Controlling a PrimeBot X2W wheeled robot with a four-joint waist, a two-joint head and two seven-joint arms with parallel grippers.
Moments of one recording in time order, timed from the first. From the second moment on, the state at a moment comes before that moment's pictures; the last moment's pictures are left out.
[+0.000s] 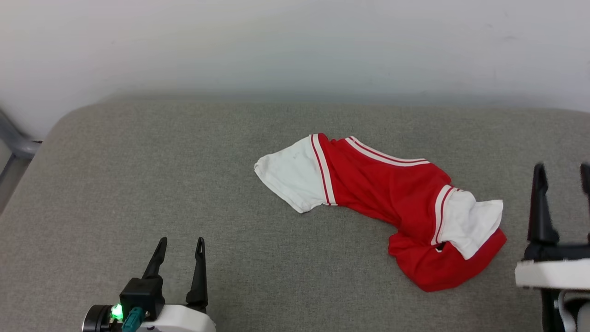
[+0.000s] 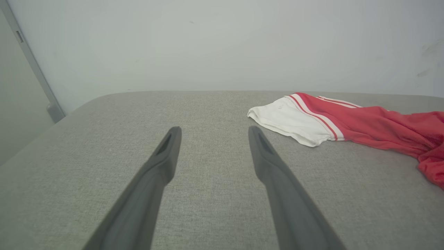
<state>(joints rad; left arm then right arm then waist) 0.04 0.05 -0.03 0.15 -0.07 -0.02 -0.26 -0.01 -0.05 -0.21 -0.06 0.09 0.13 -0.26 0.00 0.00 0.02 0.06</state>
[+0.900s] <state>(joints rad) -0.15 0.05 -0.08 0.06 -0.09 0.00 -0.26 -0.84 -0.76 0.56 0.33 0.67 0.13 0.65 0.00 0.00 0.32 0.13</state>
